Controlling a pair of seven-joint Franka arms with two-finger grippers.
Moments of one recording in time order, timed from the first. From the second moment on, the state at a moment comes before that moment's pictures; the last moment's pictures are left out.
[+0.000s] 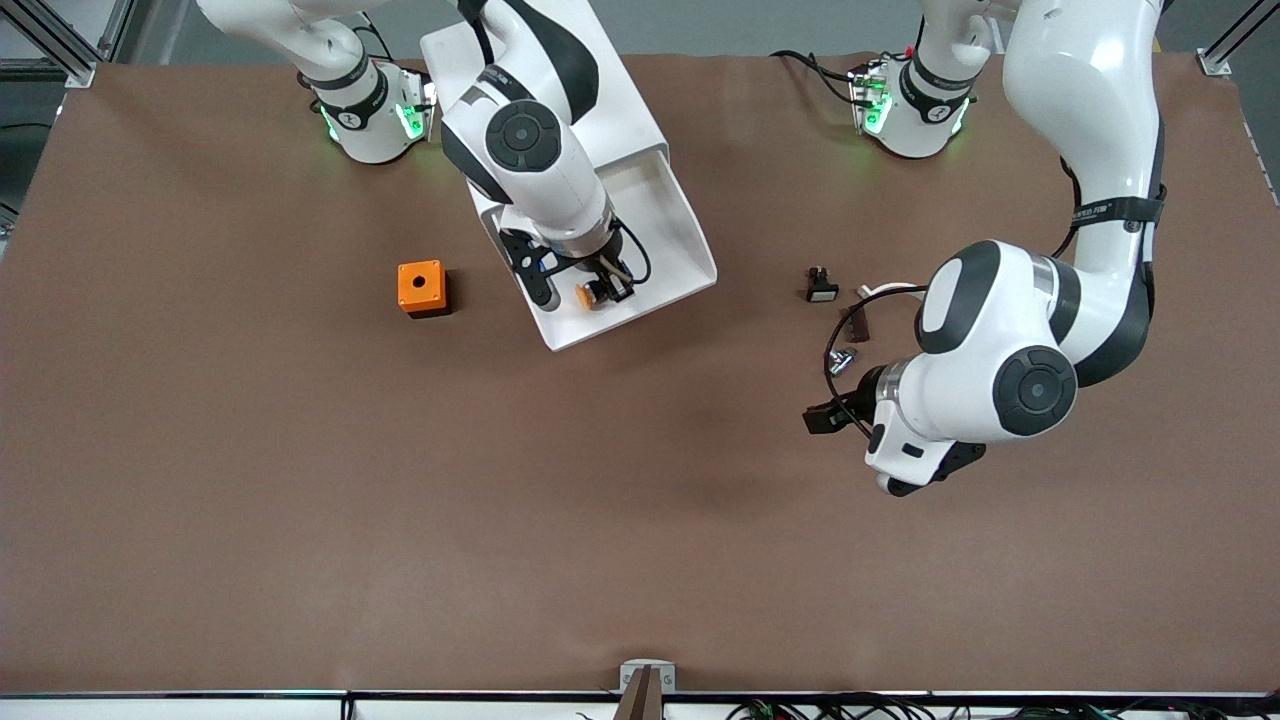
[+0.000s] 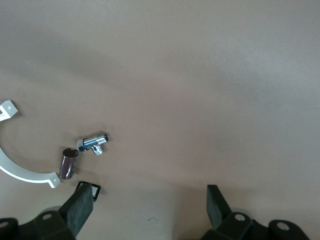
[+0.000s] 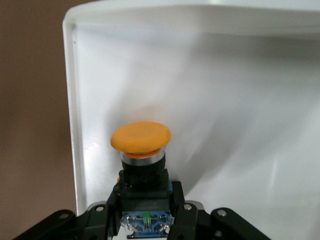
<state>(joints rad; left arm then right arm) -0.30 0.61 -0.05 -1.25 -0.21 1.67 -0.71 0.34 0.36 0.49 -1.74 0.02 2.15 1.86</state>
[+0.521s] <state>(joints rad) -0.42 0.65 -0.07 -1.26 -0.22 1.82 -0.77 0.28 0.36 0.49 -1.54 0.03 1.91 1.64</state>
